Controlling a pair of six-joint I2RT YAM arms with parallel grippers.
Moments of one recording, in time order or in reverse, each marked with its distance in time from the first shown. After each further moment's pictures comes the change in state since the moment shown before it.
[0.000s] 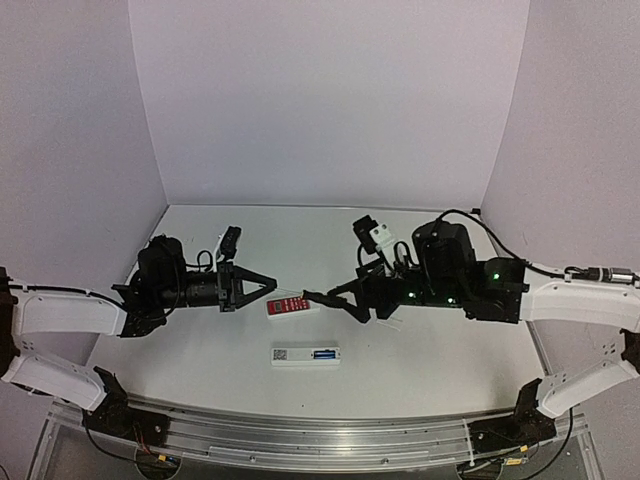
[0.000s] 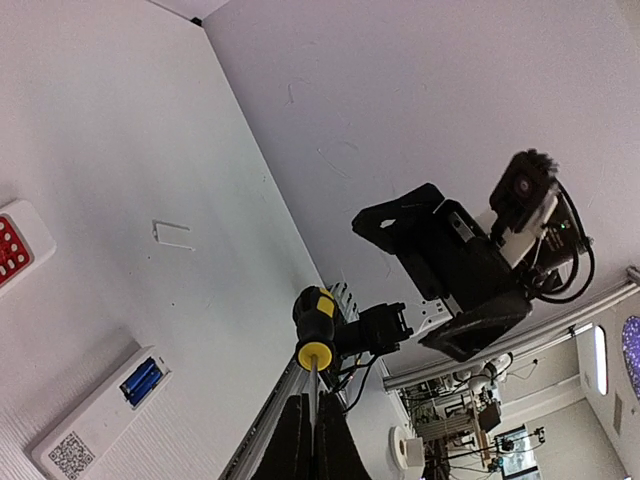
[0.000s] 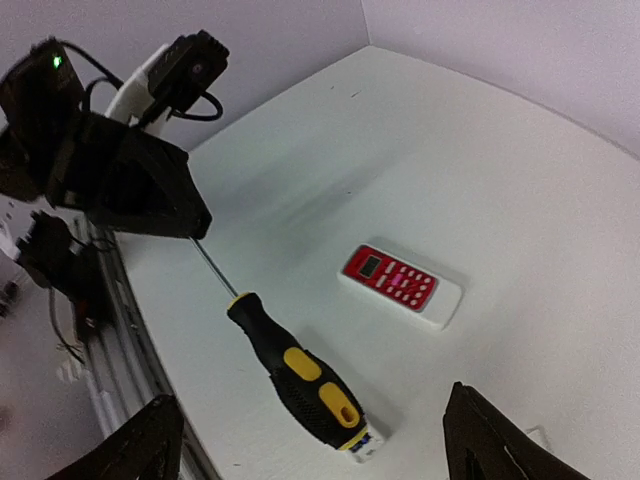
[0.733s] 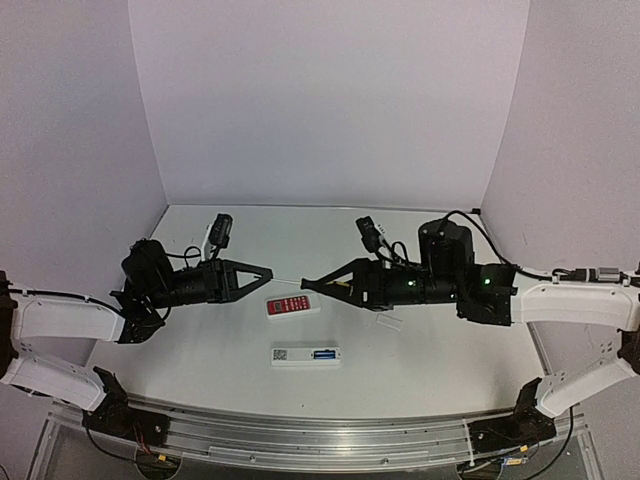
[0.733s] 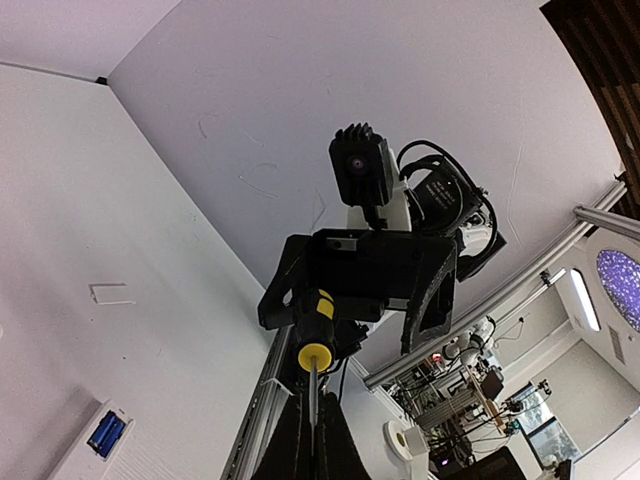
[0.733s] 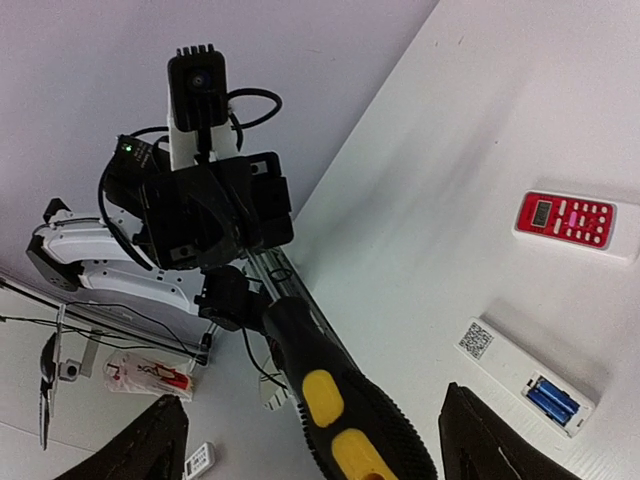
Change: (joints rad) left arm 0.001 -0.020 -0.053 0.286 0.075 0.033; right arm -0.047 0.030 -0.061 0.242 -0.359 0.556
